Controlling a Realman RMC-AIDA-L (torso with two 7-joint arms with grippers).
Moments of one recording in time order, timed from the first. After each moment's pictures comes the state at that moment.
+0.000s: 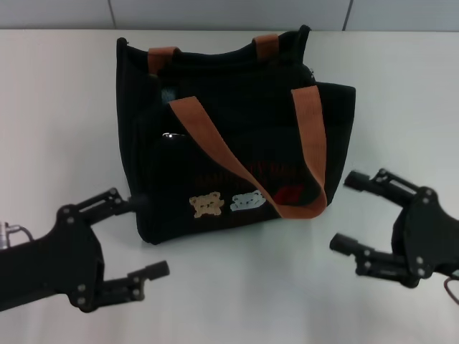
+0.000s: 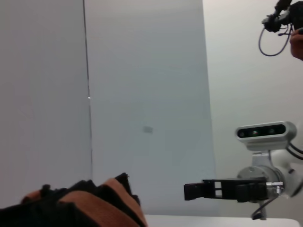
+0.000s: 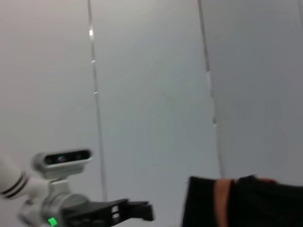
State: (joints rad) left arm -0.21 -2.01 0.90 0.45 1.61 1.91 -0.70; right arm 0.39 2.08 -0.32 -0.28 -2.12 -1.93 0.70
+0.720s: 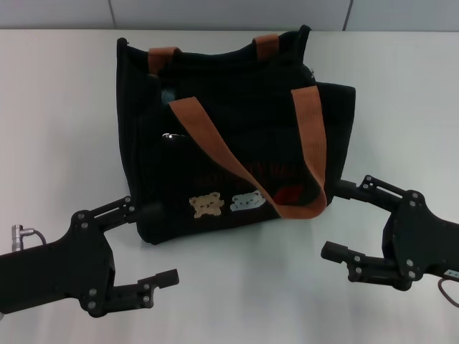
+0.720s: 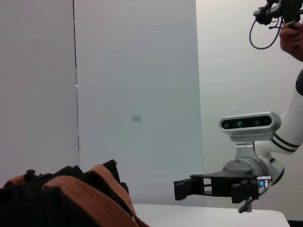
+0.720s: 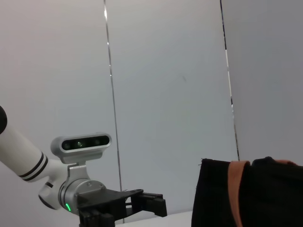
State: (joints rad) left arm -0.24 -2.02 0.89 0.45 1.68 1.90 -0.72; right arm 0.41 2.08 -0.38 -0.31 -2.11 -1.91 0.74
